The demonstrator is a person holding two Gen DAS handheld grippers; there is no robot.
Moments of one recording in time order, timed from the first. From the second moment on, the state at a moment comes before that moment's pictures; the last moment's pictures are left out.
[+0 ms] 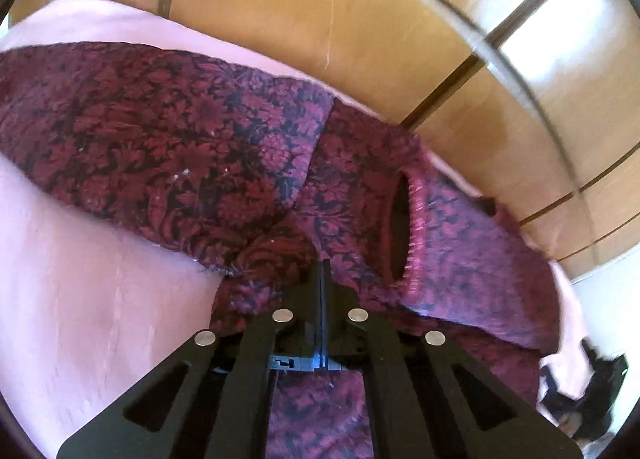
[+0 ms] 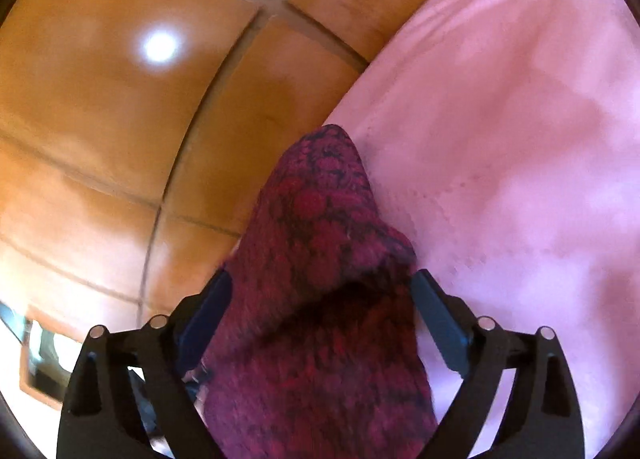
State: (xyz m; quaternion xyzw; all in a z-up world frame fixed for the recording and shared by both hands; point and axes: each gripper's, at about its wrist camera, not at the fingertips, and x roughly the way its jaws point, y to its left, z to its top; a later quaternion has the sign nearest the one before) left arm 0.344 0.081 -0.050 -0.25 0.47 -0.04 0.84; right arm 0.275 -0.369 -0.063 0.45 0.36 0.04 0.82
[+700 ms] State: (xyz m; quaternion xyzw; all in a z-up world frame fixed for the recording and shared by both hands) left arm 0.364 0.056 -0.032 -0.24 0.45 -0.11 0.86; right arm 0.323 -0.339 -0.008 0.29 0.37 0.03 0.88
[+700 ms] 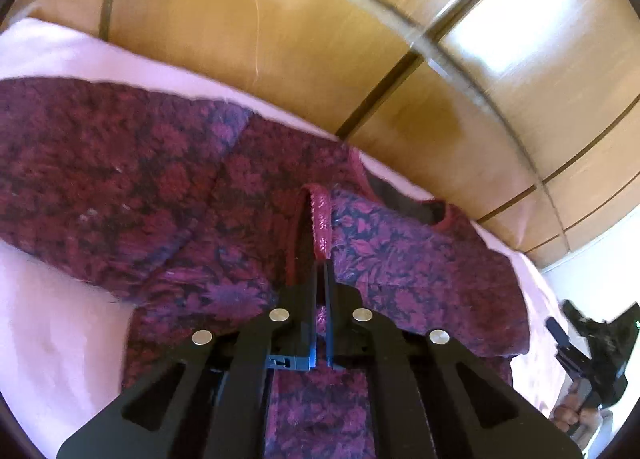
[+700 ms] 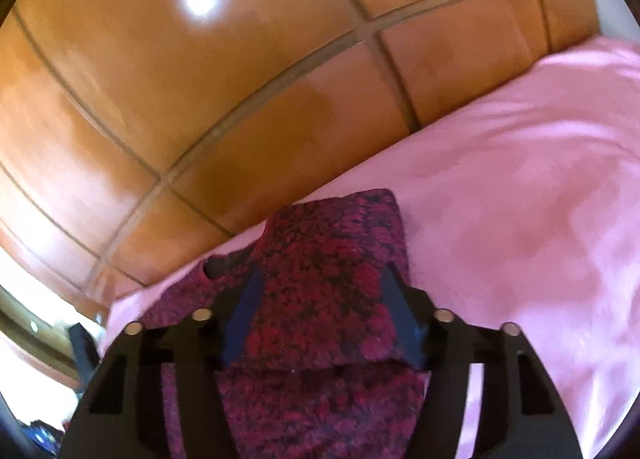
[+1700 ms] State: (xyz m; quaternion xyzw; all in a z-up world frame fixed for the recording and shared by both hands) left arm 0.279 0.302 -0.044 -0.40 0.36 0.12 0.83; right arm 0.262 -0.176 -0.078 0.03 0.42 0.03 0.91
